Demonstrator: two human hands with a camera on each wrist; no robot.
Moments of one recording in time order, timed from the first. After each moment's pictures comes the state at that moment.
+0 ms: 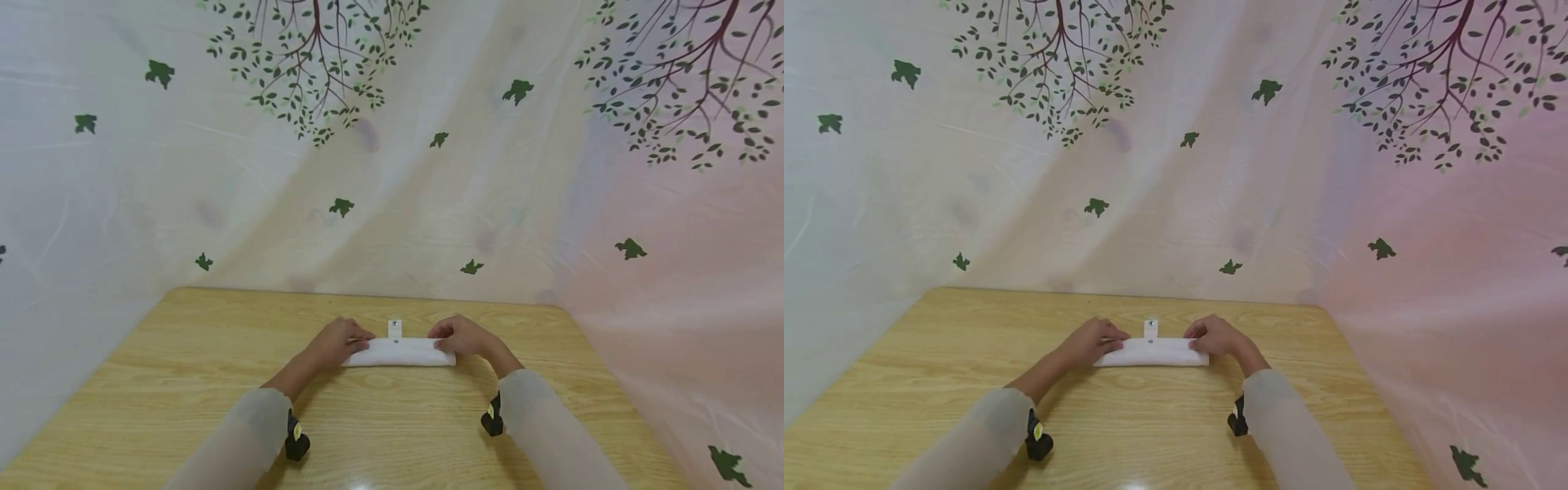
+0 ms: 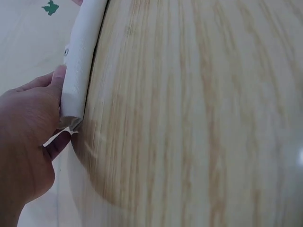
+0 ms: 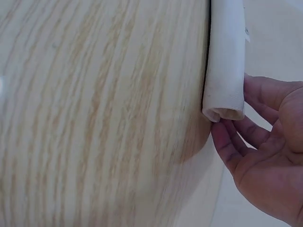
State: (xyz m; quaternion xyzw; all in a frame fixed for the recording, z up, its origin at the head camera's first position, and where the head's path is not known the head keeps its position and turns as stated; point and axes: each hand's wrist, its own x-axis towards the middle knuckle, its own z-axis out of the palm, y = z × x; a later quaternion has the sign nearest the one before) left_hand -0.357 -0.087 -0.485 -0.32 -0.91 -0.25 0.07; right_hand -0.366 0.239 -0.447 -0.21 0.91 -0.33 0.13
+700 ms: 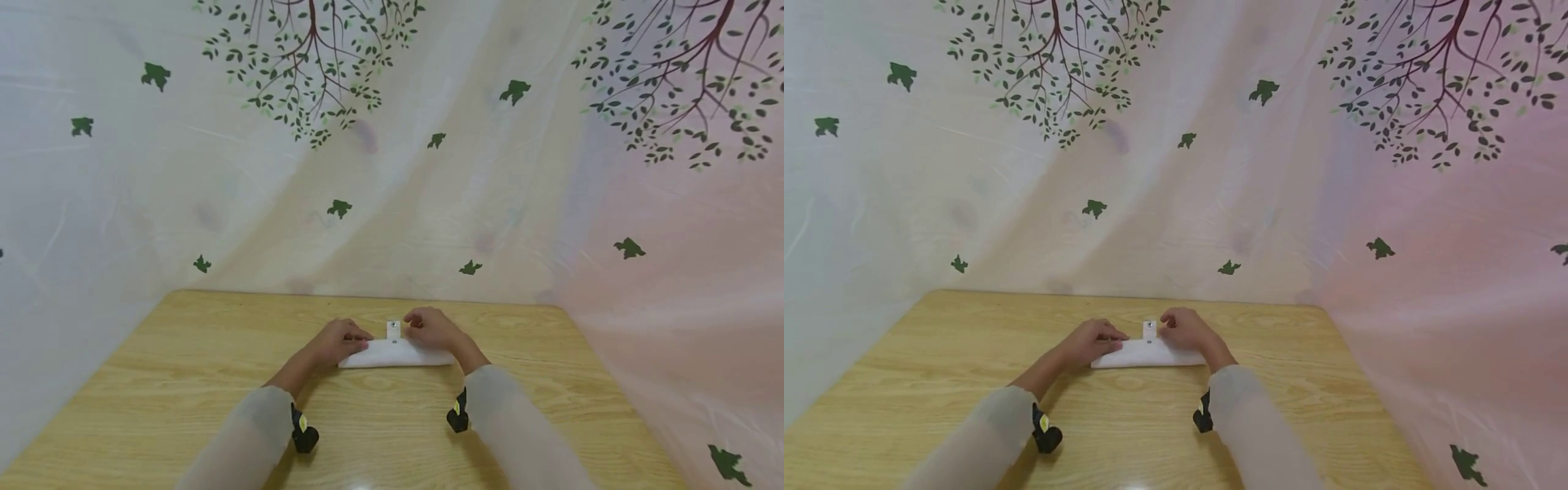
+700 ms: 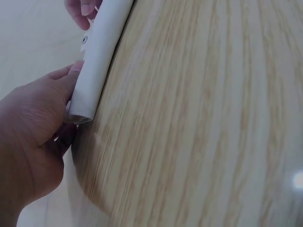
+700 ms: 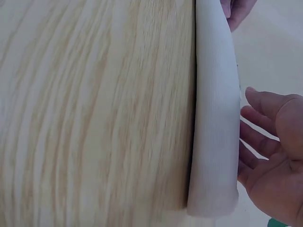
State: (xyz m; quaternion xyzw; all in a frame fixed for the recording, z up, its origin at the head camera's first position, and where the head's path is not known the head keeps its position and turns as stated) left_hand -0.366 -0.092 -0.485 -0.29 -0.89 -0.35 -0.01; right_hand -0.373 0.182 -0.442 -0.22 0.93 -0.30 0.05
